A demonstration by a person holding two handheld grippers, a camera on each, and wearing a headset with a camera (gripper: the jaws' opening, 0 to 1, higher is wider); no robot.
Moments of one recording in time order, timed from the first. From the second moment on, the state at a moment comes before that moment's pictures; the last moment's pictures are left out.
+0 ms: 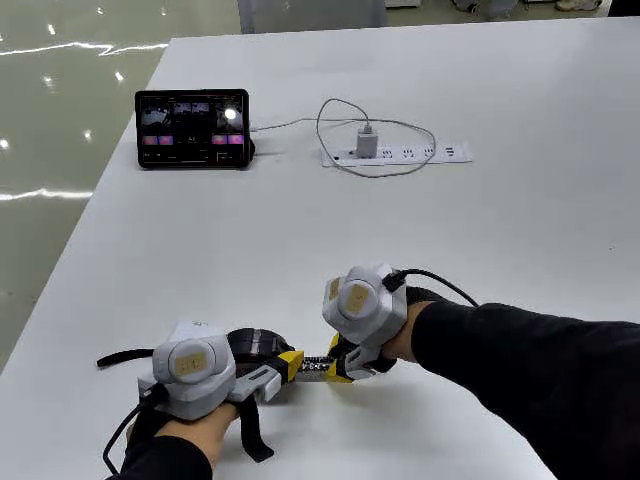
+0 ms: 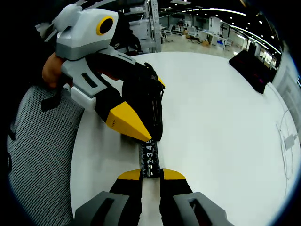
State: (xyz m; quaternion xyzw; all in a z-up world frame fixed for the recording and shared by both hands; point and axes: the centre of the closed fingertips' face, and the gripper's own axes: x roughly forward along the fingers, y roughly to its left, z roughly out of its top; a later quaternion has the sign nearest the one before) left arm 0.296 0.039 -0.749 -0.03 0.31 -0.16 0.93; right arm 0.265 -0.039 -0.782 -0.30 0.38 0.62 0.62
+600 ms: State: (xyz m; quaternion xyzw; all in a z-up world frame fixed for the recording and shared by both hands) left arm 0.297 0.040 -0.750 -0.03 0.31 -0.16 0.94; right arm 0.265 -0.025 -0.781 -0.29 0.37 0.62 0.62
